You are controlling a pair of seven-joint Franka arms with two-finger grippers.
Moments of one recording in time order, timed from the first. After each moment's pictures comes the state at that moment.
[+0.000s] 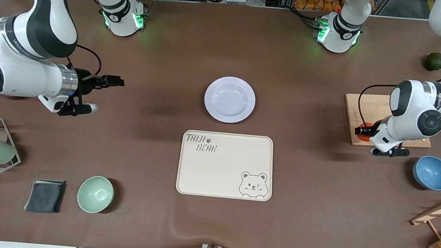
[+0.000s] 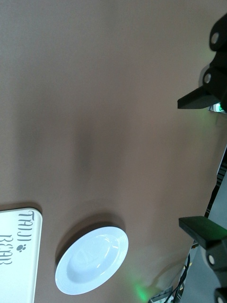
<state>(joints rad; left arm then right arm) 0.29 0.32 -0.27 -2.09 0.18 2.18 -0.11 0.14 0.17 -0.01 -1.80 0.34 1.55 -0.04</state>
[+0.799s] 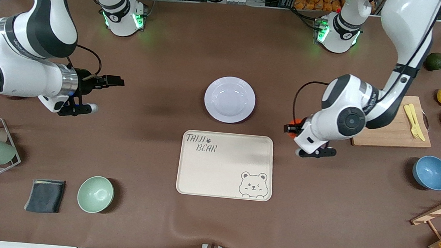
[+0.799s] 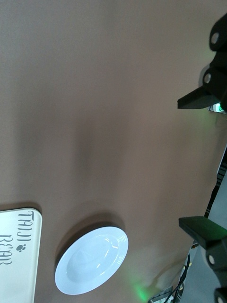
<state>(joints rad) 0.00 0.45 -0.44 -1.78 -0.03 2.01 -0.55 0.14 0.17 -0.01 -1.80 0.34 1.55 -0.04</state>
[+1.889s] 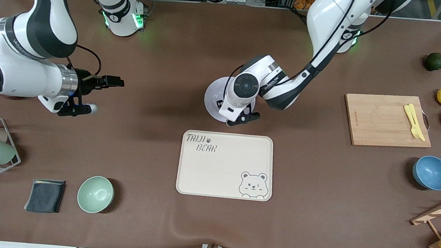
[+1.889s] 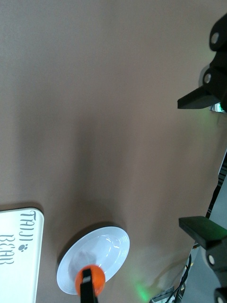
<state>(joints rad) -0.44 0.68 -0.43 -1.69 0.00 2.18 -1.16 0.14 0.17 -0.01 -1.80 0.34 1.56 -0.04</state>
